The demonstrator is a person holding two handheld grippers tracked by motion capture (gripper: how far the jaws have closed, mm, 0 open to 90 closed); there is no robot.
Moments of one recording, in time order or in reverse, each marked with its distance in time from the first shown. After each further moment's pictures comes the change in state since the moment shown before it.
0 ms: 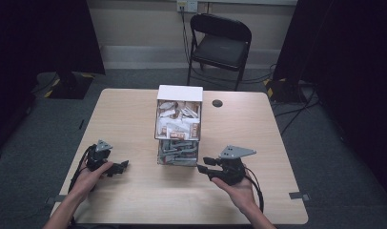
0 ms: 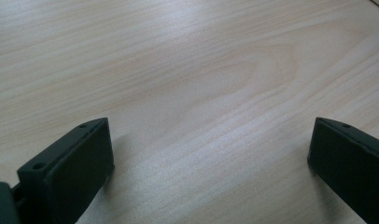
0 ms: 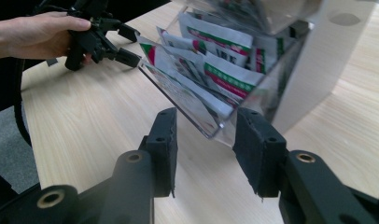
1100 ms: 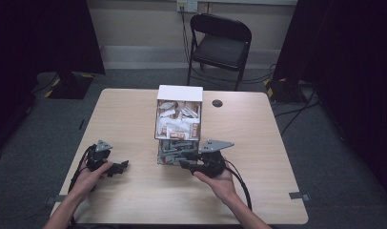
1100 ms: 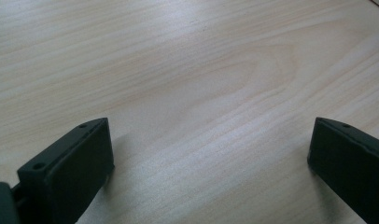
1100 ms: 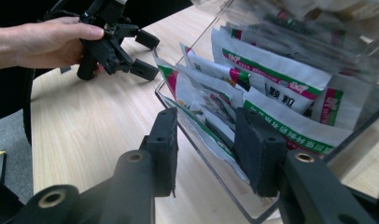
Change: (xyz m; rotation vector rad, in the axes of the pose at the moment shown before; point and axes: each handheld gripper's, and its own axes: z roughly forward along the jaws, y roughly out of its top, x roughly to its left) left arm 0.000 0.000 0.000 0.001 0.000 0.000; right arm 0.005 0.015 0.053 0.001 0.084 -0.019
